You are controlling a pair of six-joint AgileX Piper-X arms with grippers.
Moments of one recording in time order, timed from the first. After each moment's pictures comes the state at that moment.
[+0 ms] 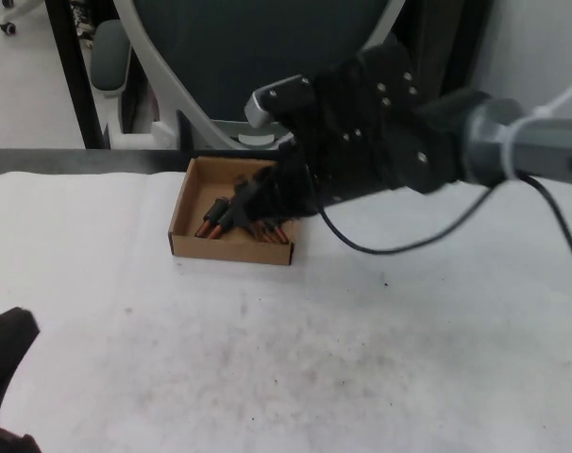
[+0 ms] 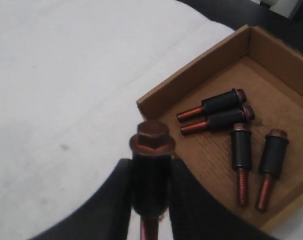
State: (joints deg) left arm -5.9 12.5 -0.5 -1.2 19.2 -7.0; right arm 31.3 114.3 -86.0 18.7 -17.9 -2.8
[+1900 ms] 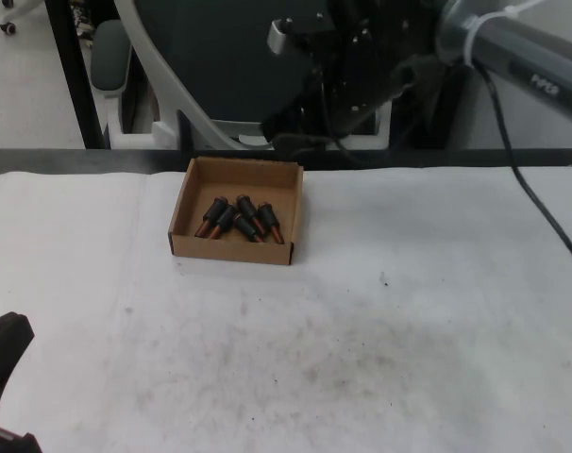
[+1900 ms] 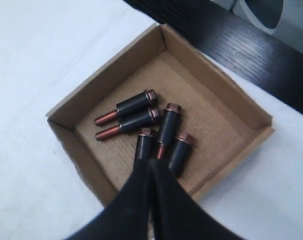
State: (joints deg) left arm -5.9 12.5 -0.9 0.5 19.4 -5.6; right arm 24.1 127.4 -118.5 52.2 -19.9 -8.9
